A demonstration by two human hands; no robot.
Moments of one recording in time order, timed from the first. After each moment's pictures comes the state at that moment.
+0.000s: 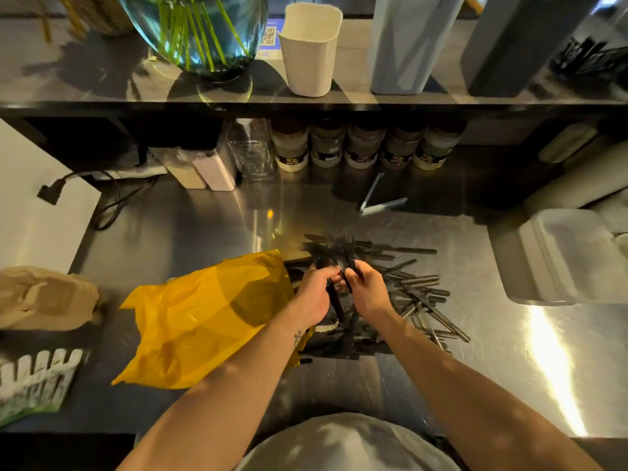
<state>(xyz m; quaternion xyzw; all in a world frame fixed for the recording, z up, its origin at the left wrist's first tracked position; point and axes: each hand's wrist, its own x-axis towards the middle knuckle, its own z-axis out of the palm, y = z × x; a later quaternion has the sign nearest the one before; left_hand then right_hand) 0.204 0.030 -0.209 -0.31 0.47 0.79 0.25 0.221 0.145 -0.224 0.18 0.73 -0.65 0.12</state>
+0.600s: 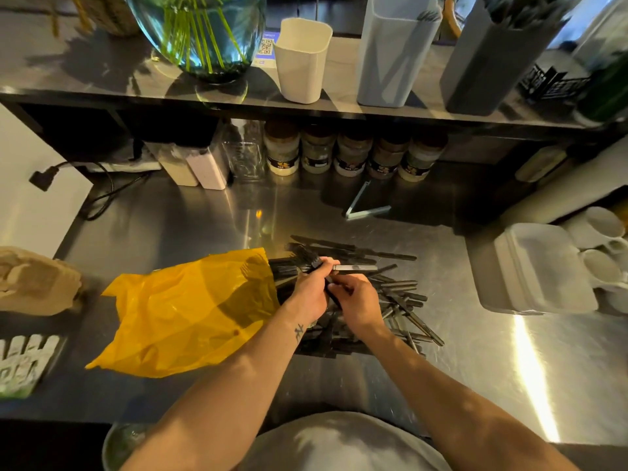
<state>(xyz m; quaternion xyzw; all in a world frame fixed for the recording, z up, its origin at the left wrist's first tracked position) 0.210 0.066 -0.209 -0.35 0.43 0.80 0.21 0.257 0.167 -0.199 0.11 0.86 -0.49 0.07</state>
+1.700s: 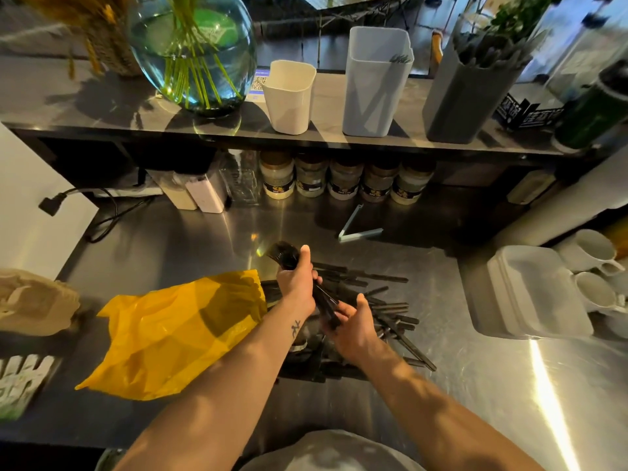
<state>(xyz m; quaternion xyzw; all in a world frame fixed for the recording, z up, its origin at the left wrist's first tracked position) 0.177 0.080 -0.168 -0.41 0.46 0.78 0.06 0.248 0.178 -0.186 0.44 0.39 -0.78 0.21</state>
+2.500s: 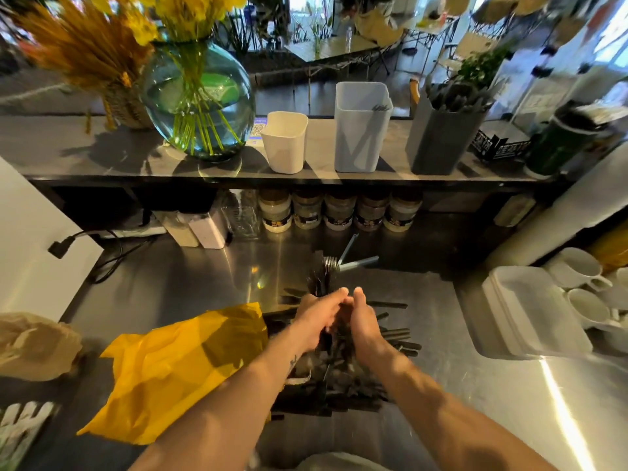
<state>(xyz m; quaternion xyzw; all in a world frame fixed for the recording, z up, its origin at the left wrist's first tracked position) 0.195 0.085 -0.125 -0.24 0.65 0.67 0.26 0.219 0.182 -0.127 0.32 0.61 -0.71 0.16</state>
